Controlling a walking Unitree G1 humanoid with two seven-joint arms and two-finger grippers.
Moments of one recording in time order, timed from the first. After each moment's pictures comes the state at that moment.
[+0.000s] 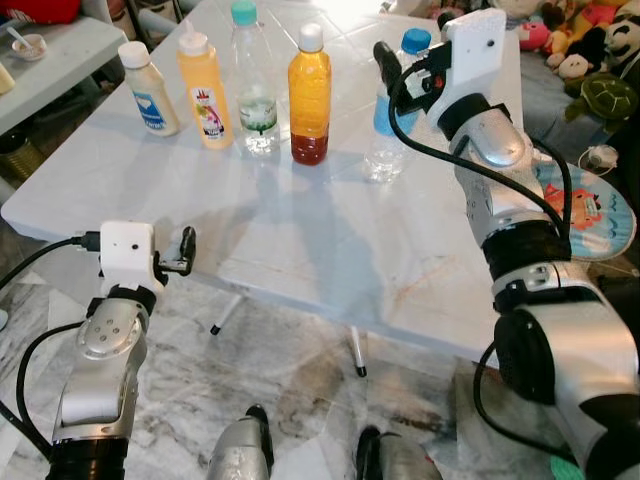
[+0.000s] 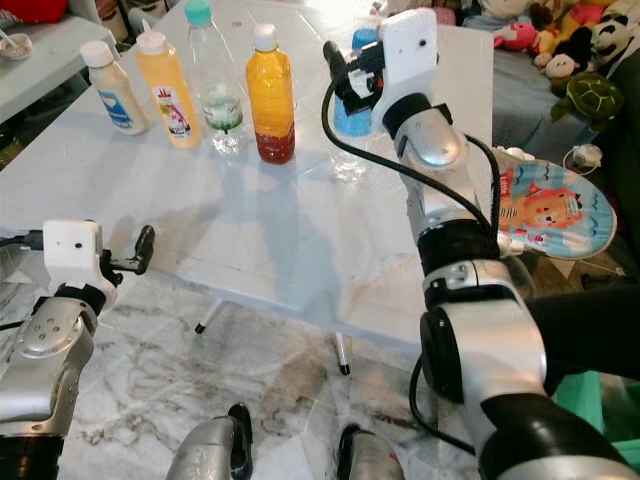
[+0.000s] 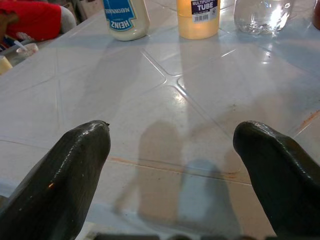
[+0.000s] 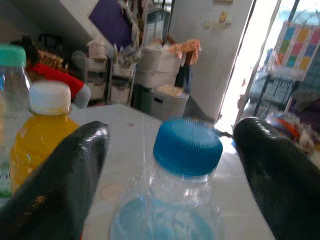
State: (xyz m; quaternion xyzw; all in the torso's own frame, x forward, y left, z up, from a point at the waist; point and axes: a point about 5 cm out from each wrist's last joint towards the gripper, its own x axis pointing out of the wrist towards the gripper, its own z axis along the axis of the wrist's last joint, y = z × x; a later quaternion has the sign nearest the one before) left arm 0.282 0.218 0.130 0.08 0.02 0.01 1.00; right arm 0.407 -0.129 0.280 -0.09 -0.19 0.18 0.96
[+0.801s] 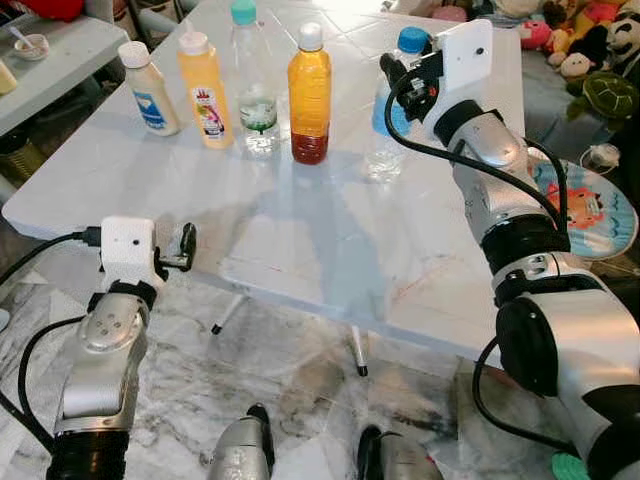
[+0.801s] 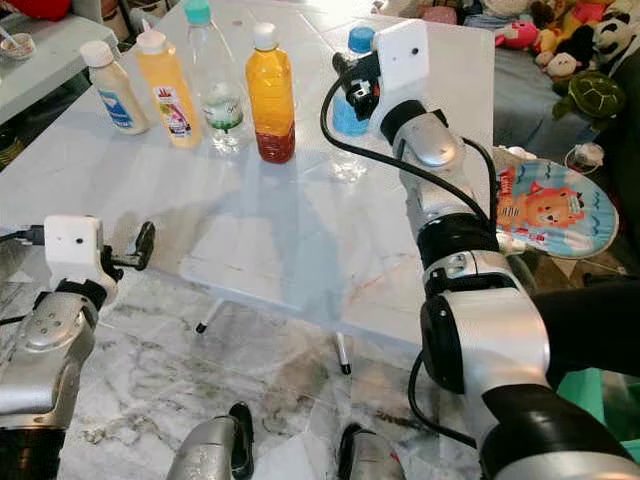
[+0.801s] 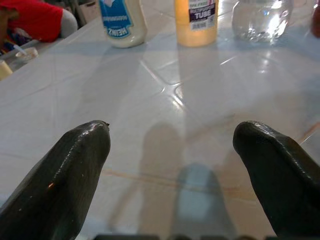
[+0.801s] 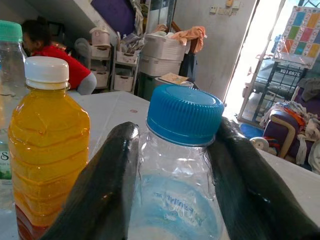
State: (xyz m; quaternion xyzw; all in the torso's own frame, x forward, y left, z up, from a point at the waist) left arm 0.289 0.215 0.132 0.08 0.01 0.01 1.00; right arm 0.411 -0.130 0.274 -0.10 -0.18 0.19 0.96
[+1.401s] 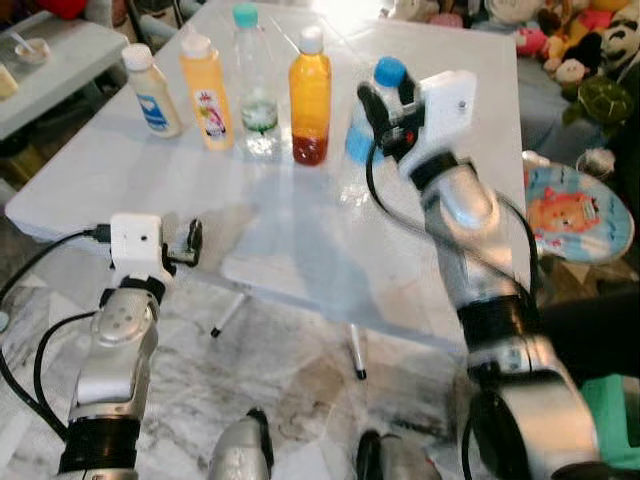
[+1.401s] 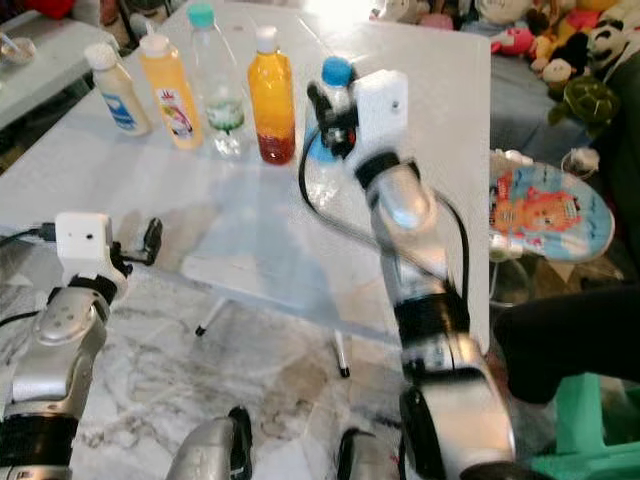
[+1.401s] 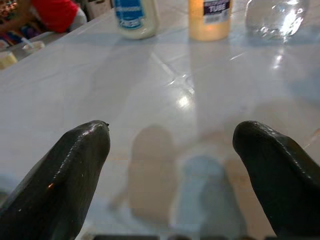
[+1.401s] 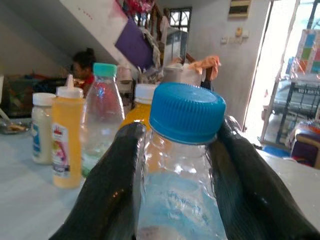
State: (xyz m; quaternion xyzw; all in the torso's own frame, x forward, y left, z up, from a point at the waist) left arm 0.296 0.216 0.119 0.06 0.02 0.02 1.00; right arm 0.349 -0.103 0.233 -0.03 -0.22 0.21 0.95
